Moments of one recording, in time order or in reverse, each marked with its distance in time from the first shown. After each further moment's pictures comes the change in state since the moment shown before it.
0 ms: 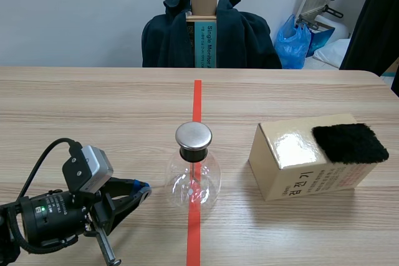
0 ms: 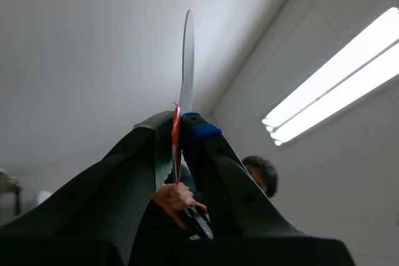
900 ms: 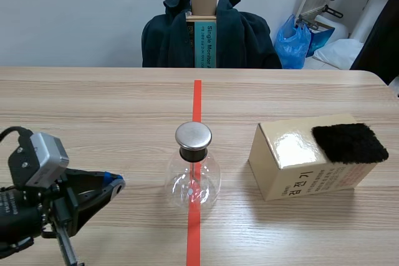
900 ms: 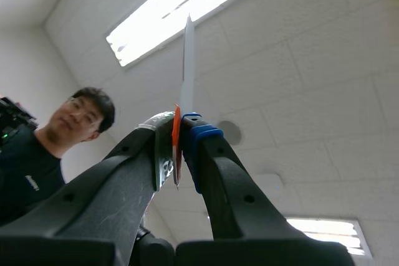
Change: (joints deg) left arm 10.0 -6.4 -7.2 13.3 -7.4 -1.1 3.6; right arm 2.3 4.1 23.6 -4.0 7.3 -23.9 2.6
